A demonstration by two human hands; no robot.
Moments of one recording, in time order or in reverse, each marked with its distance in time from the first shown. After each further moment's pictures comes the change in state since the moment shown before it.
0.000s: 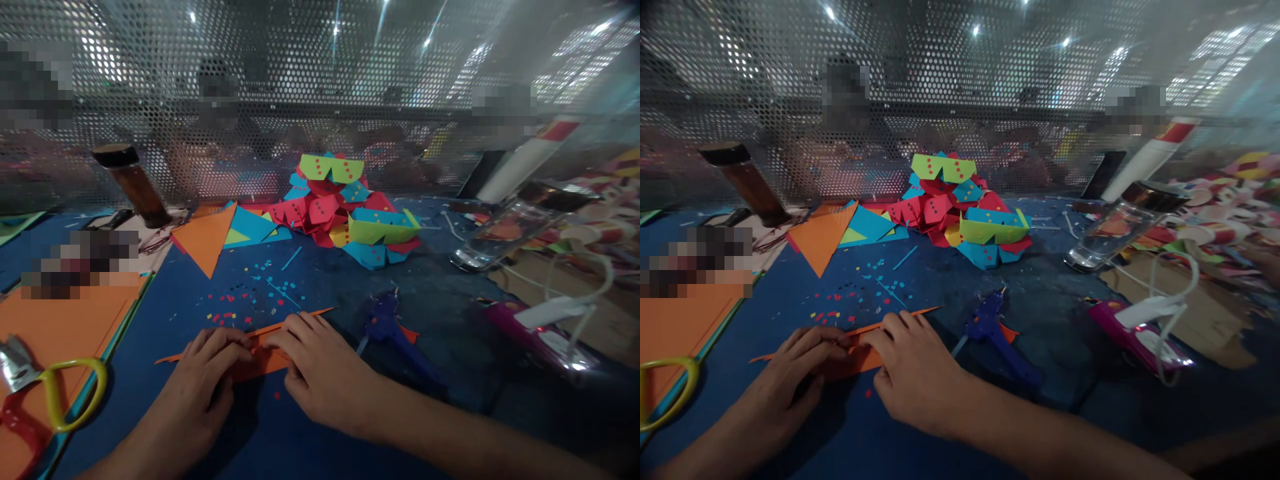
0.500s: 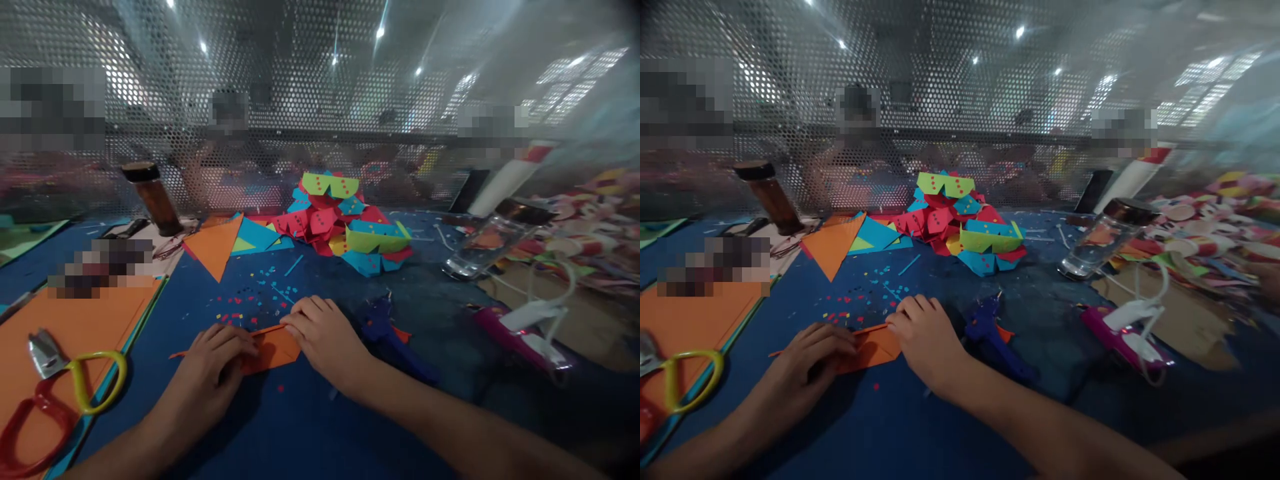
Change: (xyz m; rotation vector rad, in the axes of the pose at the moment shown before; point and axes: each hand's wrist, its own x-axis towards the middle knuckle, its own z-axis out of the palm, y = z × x) left_hand 0.005 0.000 -0.002 -0.011 0.124 0.030; right_hand 0.012 0.022 0.006 -0.271 0.230 -0.012
